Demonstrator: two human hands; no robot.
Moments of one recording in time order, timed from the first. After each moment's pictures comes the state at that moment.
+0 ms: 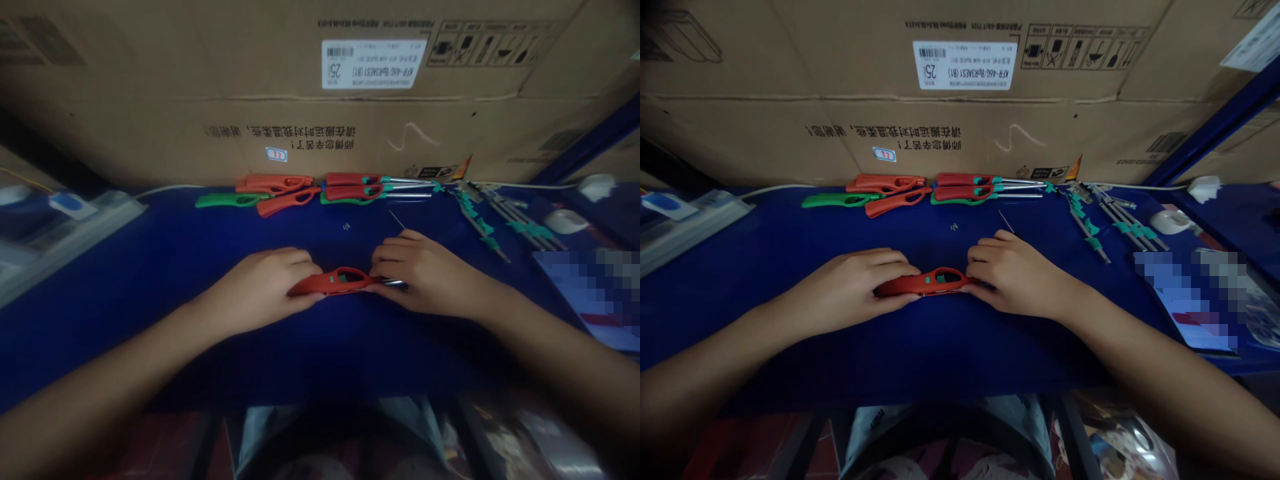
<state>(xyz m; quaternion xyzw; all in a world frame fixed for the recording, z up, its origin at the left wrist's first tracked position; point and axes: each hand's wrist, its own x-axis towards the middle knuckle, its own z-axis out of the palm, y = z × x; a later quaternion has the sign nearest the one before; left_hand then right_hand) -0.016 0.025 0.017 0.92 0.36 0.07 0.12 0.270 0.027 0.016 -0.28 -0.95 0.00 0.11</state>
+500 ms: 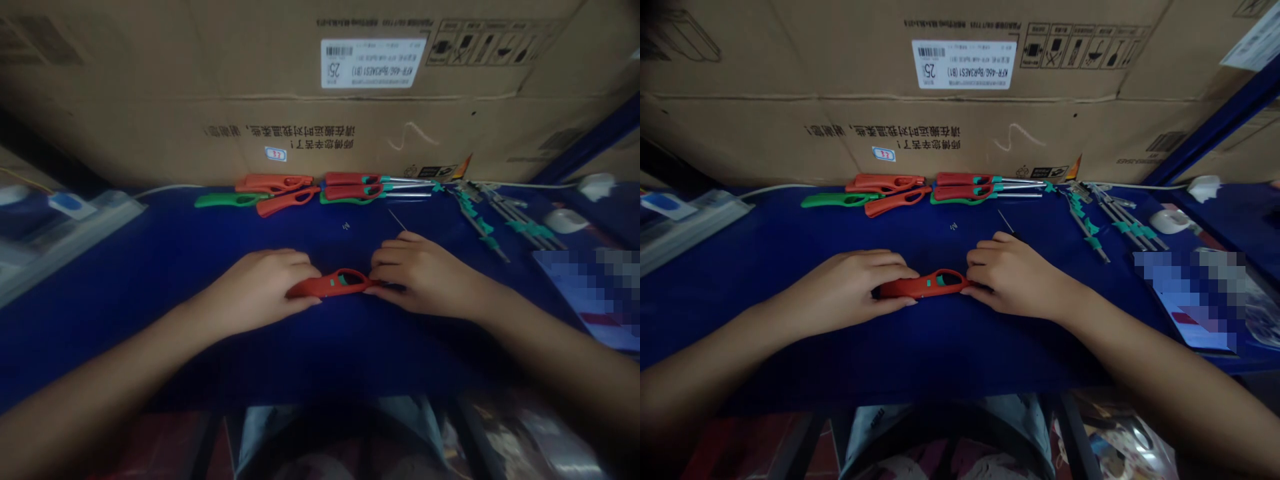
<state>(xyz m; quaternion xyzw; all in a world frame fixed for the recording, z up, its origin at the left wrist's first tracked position) -0.018 0.026 0.018 0.93 0.36 0.07 0.09 0.268 0.027 0.015 -0.27 -0.96 -0.02 0.10</state>
